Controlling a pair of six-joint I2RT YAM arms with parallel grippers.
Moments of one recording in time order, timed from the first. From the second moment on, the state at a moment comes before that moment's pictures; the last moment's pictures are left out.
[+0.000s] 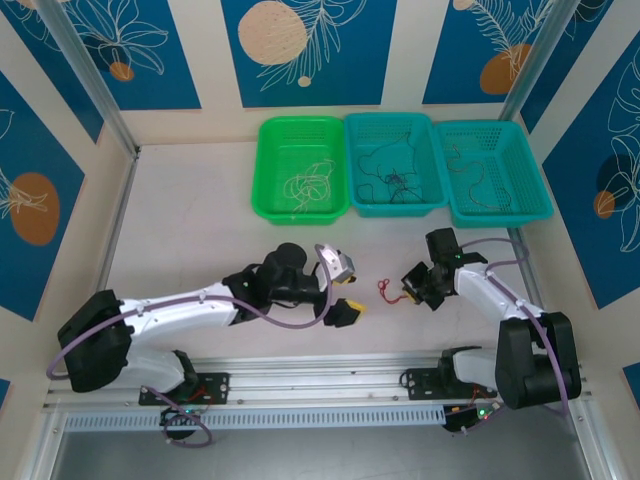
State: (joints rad) left arm -1.02 1.33 0.77 0.19 0.45 -0.11; right arm 0.13 1.22 0.60 -0.70 -0.26 0.96
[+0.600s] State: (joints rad) left arm -1.02 1.18 0.69 0.20 0.33 -0.04; right arm 0.04 1.07 0.82 -0.70 -0.30 0.95
